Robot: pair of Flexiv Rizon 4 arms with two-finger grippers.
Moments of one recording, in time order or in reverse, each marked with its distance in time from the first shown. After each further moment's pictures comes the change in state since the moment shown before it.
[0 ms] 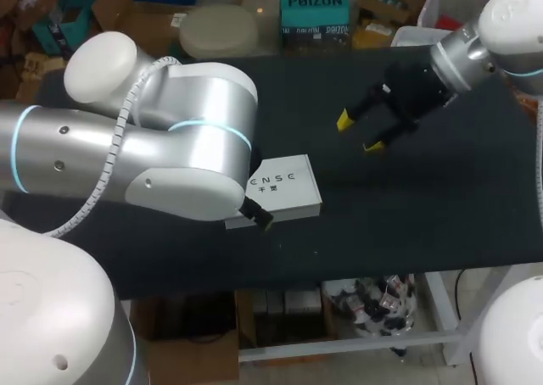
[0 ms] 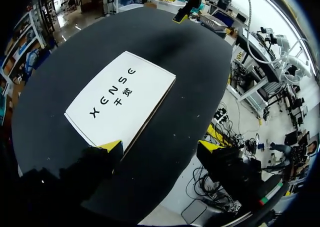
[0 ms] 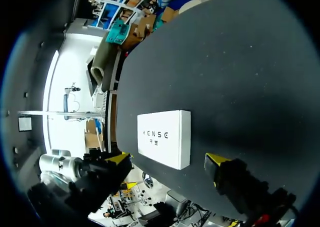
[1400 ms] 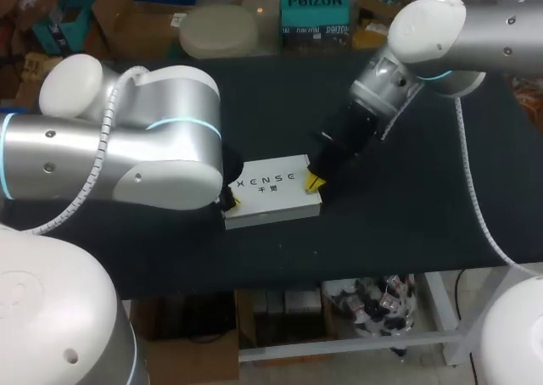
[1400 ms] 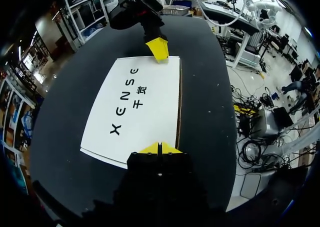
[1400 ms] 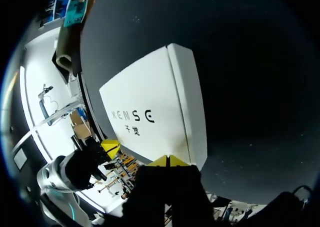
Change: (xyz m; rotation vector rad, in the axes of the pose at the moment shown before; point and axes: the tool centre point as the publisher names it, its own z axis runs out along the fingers) left arm -0.068 0.002 0.025 0.083 -0.025 0.496; right arm 0.005 -0.046 0.120 0.390 -0.109 0.251
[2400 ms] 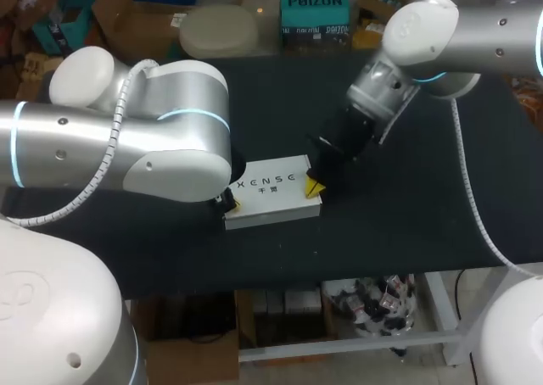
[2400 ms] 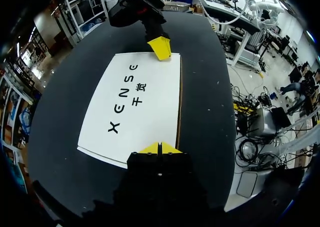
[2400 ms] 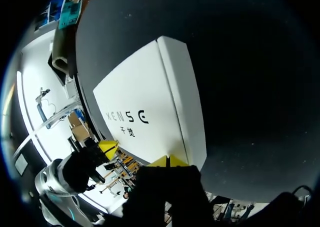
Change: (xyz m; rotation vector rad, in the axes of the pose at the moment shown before) left arm -0.001 0.004 0.005 -0.044 0.020 -0.012; right arm -0.005 0.000 0.010 0.026 -0.015 0.035
